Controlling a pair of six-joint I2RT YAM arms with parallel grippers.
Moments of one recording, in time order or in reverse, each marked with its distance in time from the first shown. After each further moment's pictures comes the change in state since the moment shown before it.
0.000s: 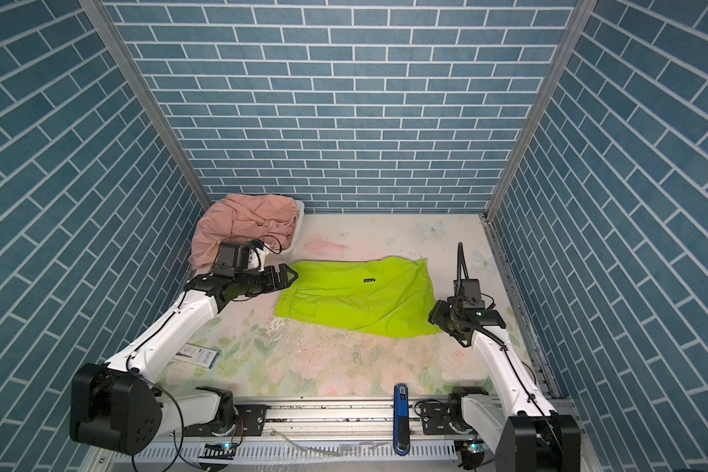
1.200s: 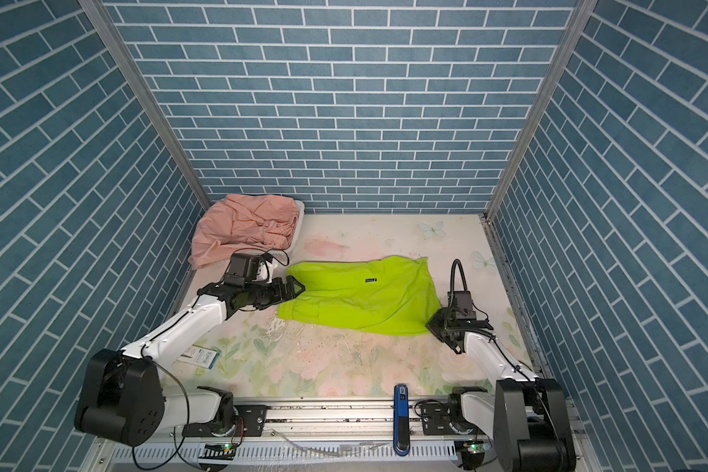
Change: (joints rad) left arm -0.030 0.016 -0.064 0.039 0.016 -0.037; right arm -0.023 0.157 -0.141 0.306 -0.002 0.142
